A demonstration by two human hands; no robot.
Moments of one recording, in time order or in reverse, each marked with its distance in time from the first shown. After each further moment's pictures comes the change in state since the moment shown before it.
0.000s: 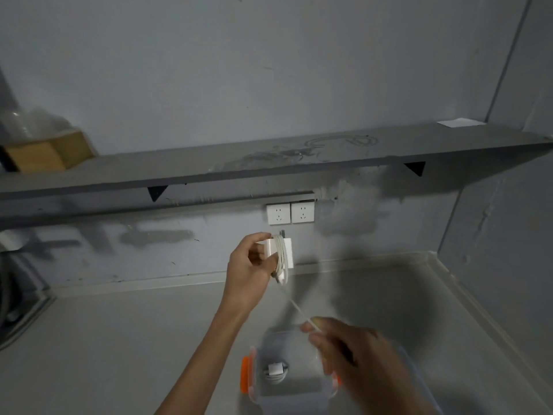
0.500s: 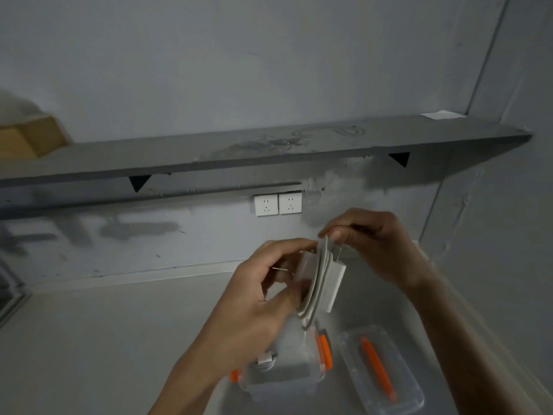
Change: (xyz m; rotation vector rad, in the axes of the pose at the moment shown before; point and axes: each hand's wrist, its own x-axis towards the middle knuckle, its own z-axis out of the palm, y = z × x) left_hand -0.081 0.072 -0.021 -0.147 -0.472 0.236; right_hand 0.084 0.014 -0.077 0.326 0.190 -0.365
